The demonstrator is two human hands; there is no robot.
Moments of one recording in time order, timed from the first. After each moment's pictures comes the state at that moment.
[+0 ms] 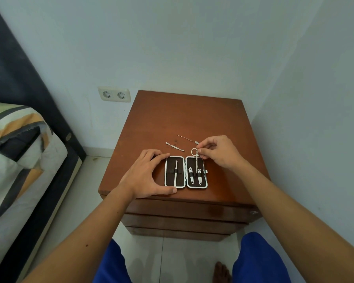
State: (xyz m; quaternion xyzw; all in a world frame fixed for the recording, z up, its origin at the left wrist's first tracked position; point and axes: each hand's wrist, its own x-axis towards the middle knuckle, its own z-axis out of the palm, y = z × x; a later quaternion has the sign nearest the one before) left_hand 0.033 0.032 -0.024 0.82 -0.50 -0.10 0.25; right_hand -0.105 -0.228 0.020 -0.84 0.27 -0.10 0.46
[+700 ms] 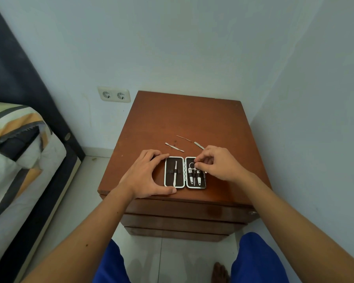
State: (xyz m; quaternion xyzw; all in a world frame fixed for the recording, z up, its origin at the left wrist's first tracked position) left_hand 0.032 0.032 -0.024 0.82 -0.50 -0.10 0.25; right_hand -0.129 -0.213 0.015 -0.93 0.18 -0.05 0.33
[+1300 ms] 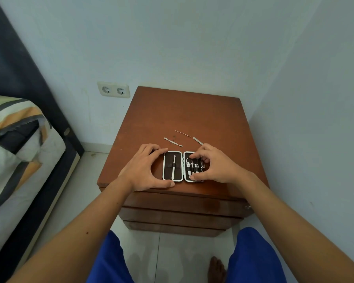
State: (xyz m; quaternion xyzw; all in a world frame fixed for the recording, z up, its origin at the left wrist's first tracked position) left_hand 0.031 0.032 -0.023 0.82 -0.50 -0.10 0.25; right_hand -0.143 -0.200 0.023 -0.94 0.14 0.03 0.31
